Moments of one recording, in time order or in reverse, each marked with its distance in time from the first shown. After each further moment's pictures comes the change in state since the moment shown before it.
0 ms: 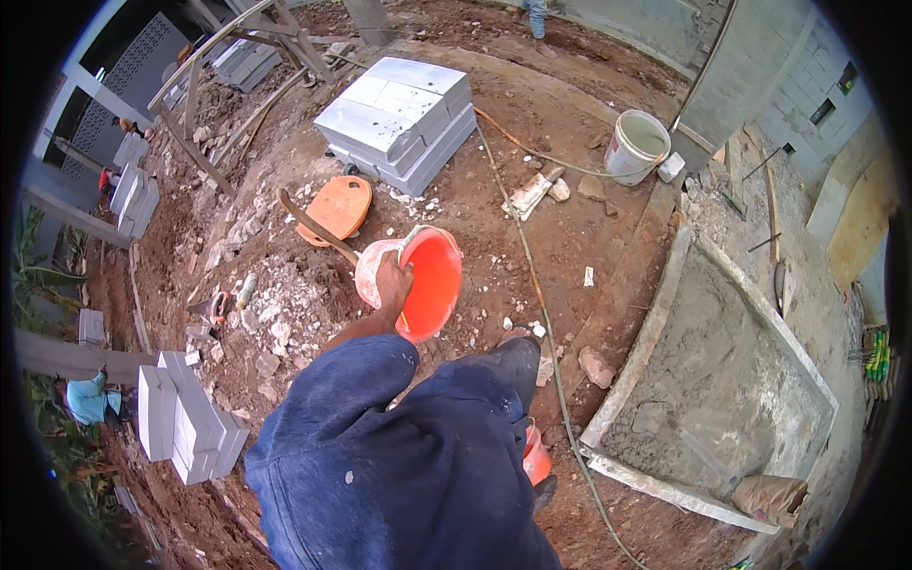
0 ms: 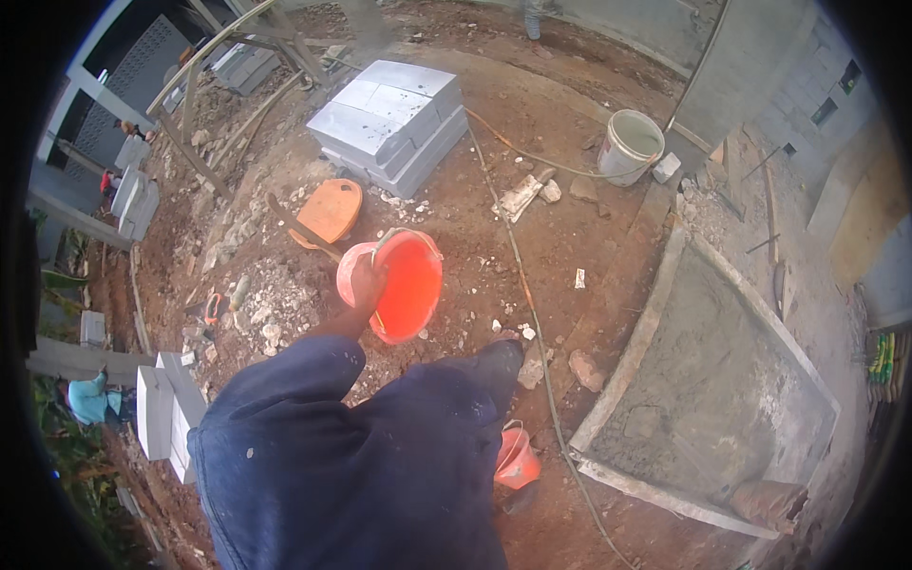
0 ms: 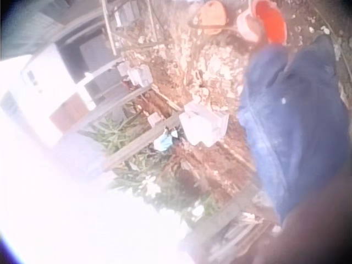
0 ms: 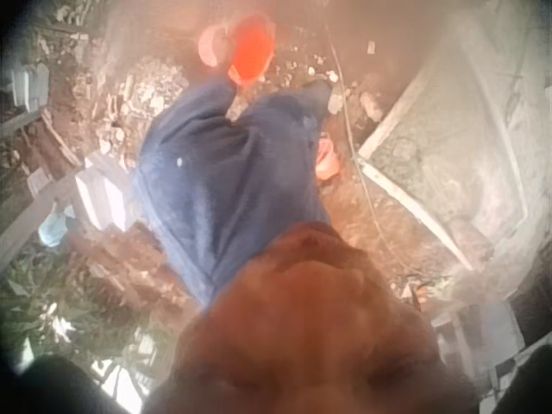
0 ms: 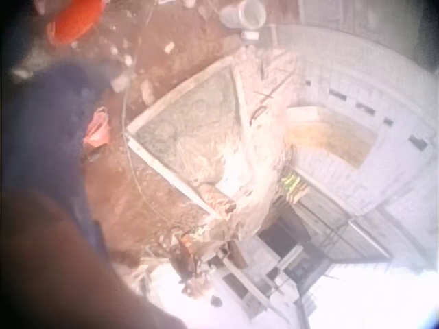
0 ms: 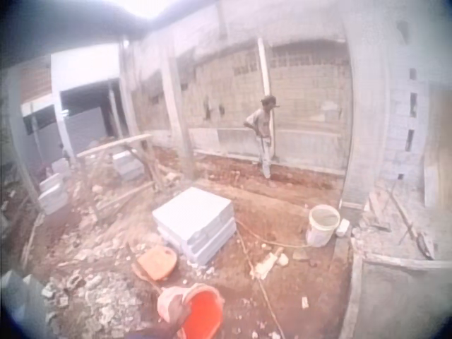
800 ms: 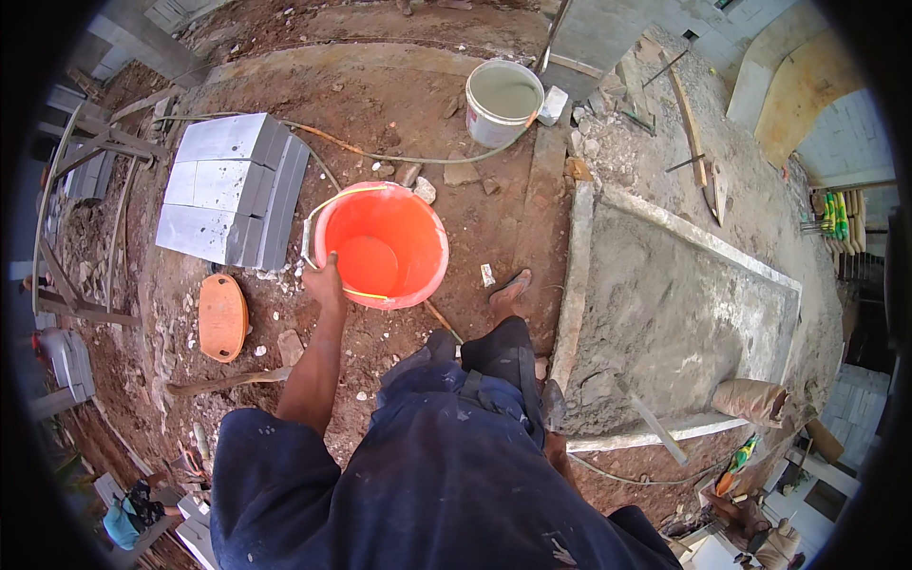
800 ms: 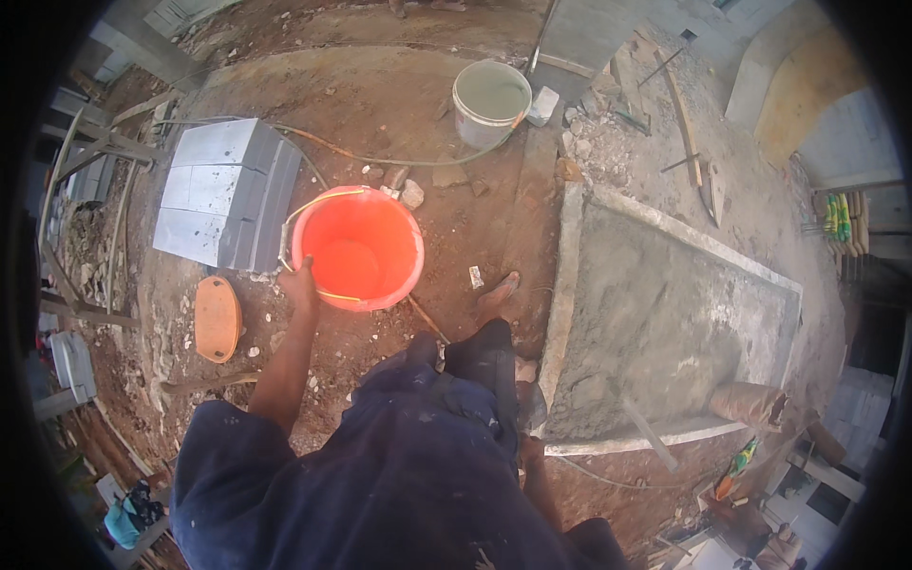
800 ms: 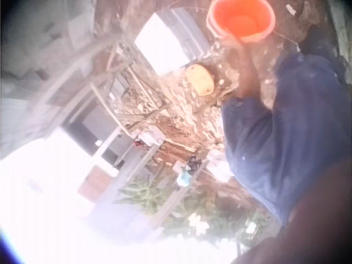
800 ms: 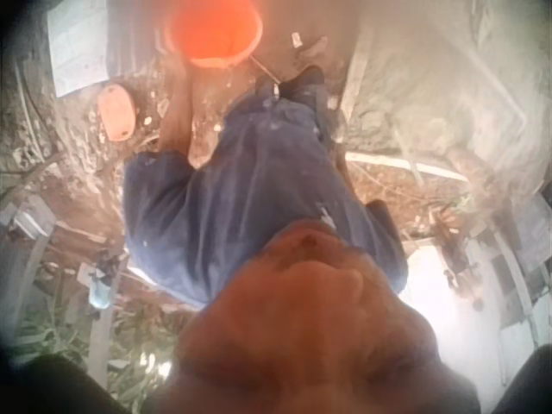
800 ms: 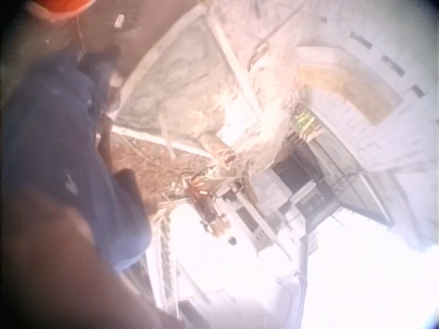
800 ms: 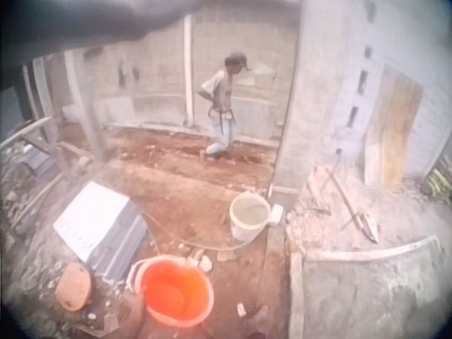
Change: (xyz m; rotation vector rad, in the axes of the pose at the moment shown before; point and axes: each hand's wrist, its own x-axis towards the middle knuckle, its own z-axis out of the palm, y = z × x) left_hand 0.247 0.214 0.287 -0.396 -0.065 -0.560; right_hand 0.168 -0.218 -0.139 -0.131 0.139 0.123
